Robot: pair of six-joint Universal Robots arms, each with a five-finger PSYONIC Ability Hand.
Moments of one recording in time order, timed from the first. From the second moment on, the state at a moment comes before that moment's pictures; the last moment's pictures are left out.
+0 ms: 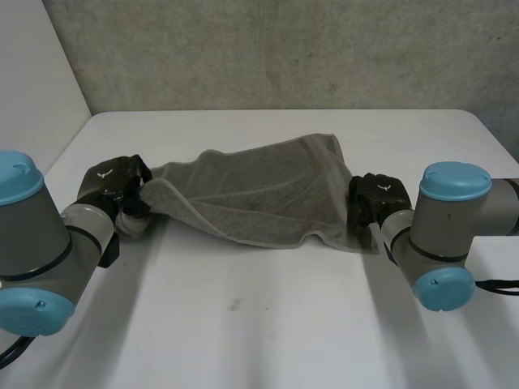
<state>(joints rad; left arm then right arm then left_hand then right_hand) 4.42 -1.89 -1.70 3.40 -1.59 3.04 1.95 -0.83 1.34 -0.22 1.56 3.08 1.20 1.22 1.22 1.22 1.03 0.66 0.67 0.67 0.66 0.46</state>
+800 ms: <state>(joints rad) 4.42 -1.89 -1.70 3.40 -1.59 3.04 2.09 -0.76 1.29 -0.23 1.54 3.21 1.20 1.22 1.22 1.22 1.03 0.42 0.42 0.41 0.42 0.26</state>
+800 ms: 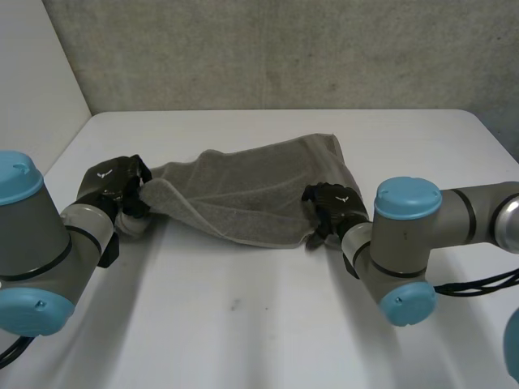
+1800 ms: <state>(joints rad) 4.38 -1.79 -1.83 3.35 -1.59 3.06 1.85 -1.10 1.34 0.01 1.31 2.69 1.20 1.22 1.22 1.22 1.03 1.33 1.34 1.34 1.34 1.16</state>
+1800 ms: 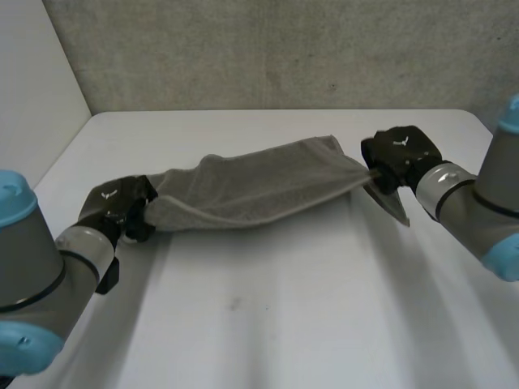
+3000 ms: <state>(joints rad) 4.33 -2.10 -1.55 3.04 -1.35 3.78 1.85 -1.03 1.51 0.12 1.29 2.20 0.44 0.44 0.44 0.44 0.27 1.33 1.34 1.34 1.34 1.16</state>
